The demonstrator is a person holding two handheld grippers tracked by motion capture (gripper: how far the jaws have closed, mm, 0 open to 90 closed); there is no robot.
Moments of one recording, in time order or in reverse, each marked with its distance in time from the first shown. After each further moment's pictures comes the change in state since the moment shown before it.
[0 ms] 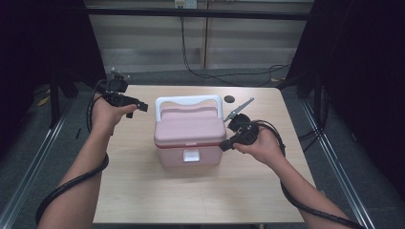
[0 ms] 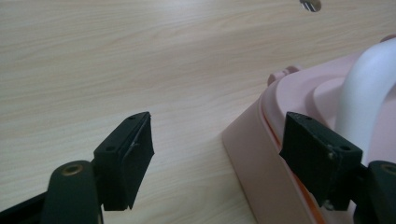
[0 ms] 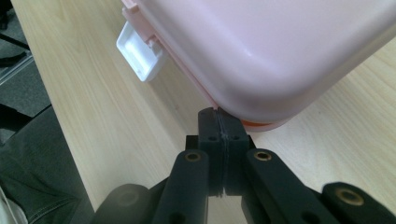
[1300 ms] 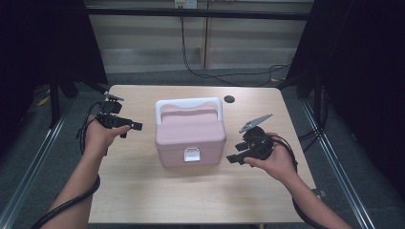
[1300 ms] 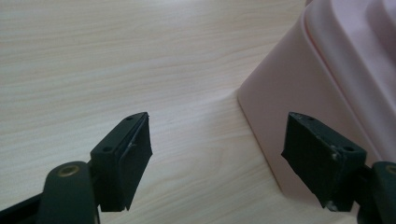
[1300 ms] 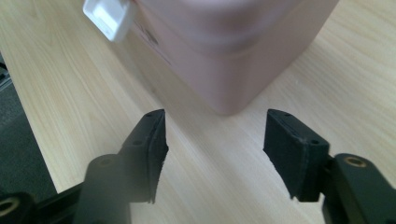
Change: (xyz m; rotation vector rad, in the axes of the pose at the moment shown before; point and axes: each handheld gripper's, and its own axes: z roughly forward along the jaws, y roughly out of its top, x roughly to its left) left arm 0.021 -0.058 0.016 0.018 -0.029 -0.007; right arm -0.007 -0.054 0.002 -0.104 -0.067 0.048
